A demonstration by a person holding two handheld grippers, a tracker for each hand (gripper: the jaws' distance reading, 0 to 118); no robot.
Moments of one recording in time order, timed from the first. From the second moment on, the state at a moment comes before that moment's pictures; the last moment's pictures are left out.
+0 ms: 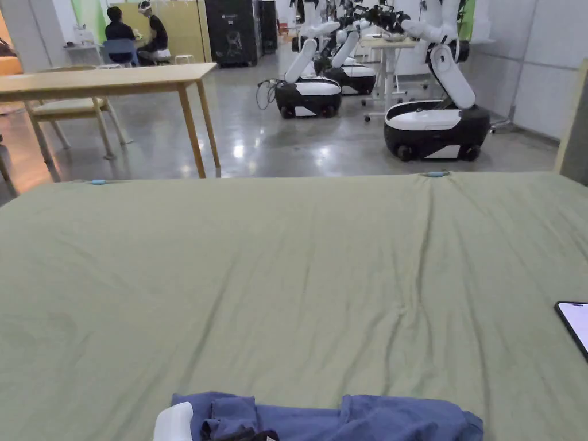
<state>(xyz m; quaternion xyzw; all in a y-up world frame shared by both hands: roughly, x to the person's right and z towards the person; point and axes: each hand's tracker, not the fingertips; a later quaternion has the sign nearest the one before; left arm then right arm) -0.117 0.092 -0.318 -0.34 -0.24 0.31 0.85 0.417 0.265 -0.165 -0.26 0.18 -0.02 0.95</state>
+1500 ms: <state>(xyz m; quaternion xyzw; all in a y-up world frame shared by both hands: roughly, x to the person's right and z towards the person) -0.081 0.115 -0.327 -0.37 -0.26 0.21 0.87 0.401 0.263 -0.152 -0.24 0.18 0.00 0.95</state>
